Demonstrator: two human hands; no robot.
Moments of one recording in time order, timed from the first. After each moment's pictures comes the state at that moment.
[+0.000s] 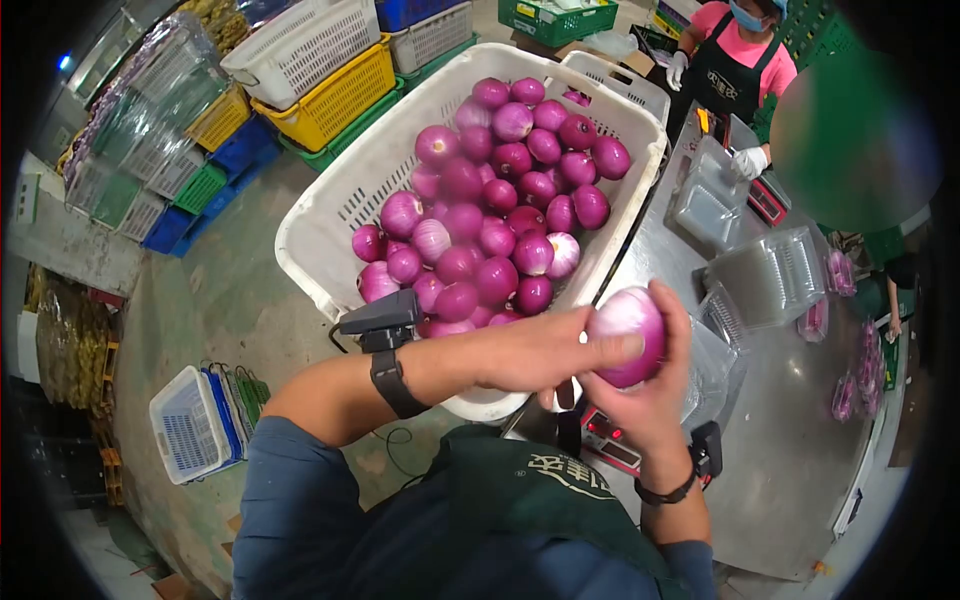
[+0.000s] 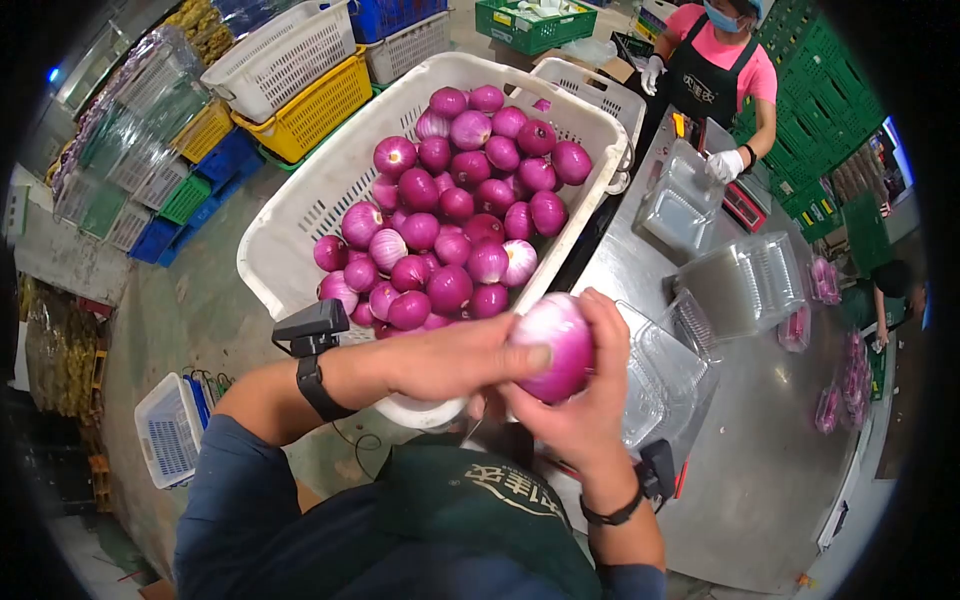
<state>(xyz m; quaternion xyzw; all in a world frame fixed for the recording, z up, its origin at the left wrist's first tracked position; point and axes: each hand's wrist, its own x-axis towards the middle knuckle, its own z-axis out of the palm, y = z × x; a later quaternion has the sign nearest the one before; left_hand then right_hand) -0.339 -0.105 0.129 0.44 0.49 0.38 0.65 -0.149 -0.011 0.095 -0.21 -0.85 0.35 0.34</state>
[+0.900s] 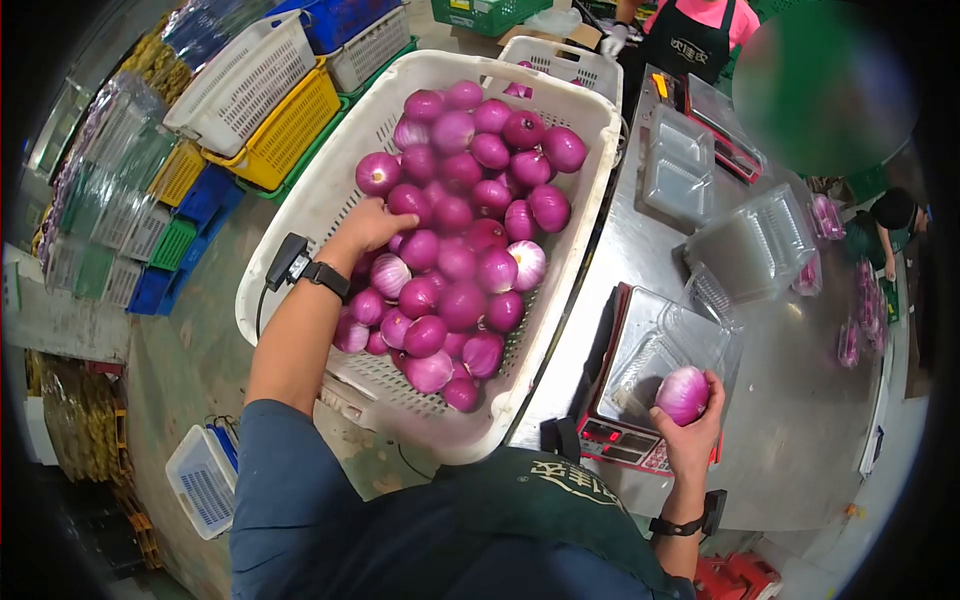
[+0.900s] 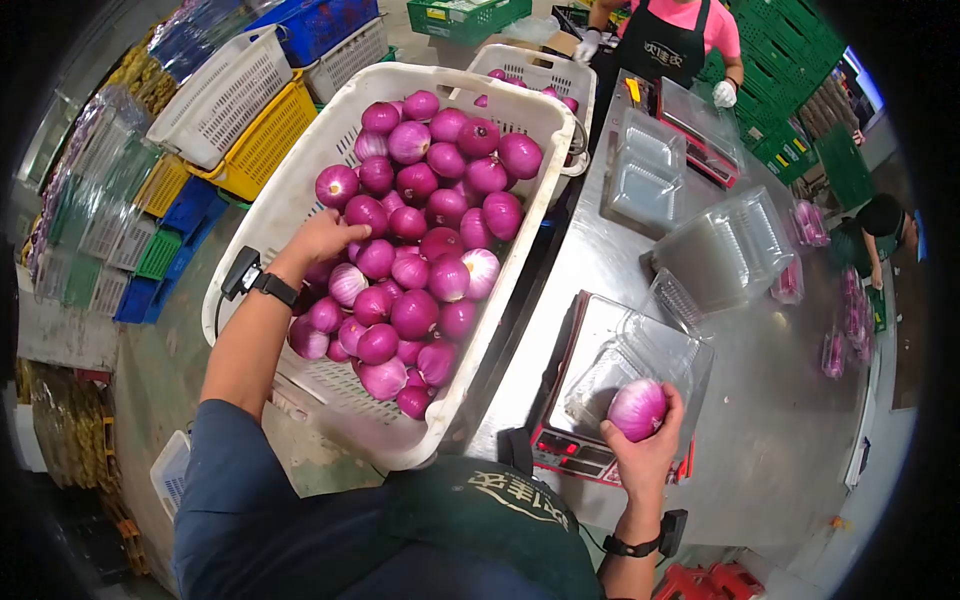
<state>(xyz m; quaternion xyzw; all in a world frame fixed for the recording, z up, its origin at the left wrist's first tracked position) -0.590 -0.043 -0.010 0.30 0.88 0.25 0.26 -0.016 0.015 0.022 -0.57 -0.67 0.37 0.31</state>
